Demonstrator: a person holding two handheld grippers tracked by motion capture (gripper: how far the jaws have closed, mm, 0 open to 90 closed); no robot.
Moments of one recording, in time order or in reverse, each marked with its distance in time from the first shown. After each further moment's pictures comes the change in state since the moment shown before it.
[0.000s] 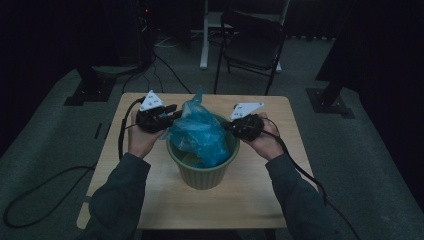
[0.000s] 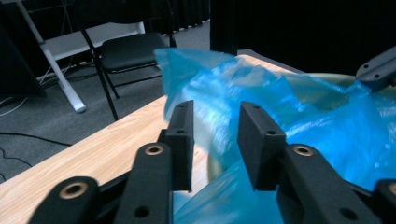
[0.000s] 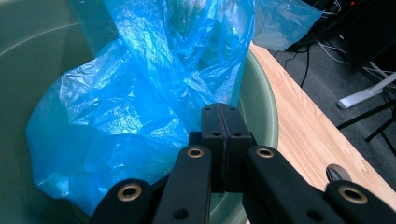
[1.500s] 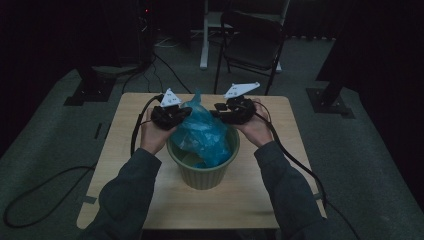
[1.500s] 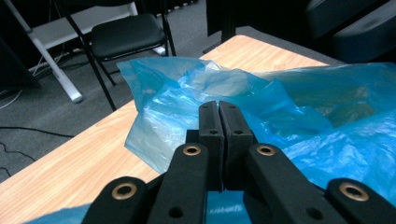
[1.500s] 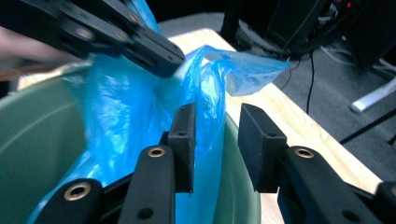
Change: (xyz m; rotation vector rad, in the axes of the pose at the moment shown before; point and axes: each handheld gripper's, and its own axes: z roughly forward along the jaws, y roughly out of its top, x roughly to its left) left arm -0.013 0.011 0.024 0.083 -0.005 0.041; right arm -0.022 0.041 0.015 -0.063 0.022 0.136
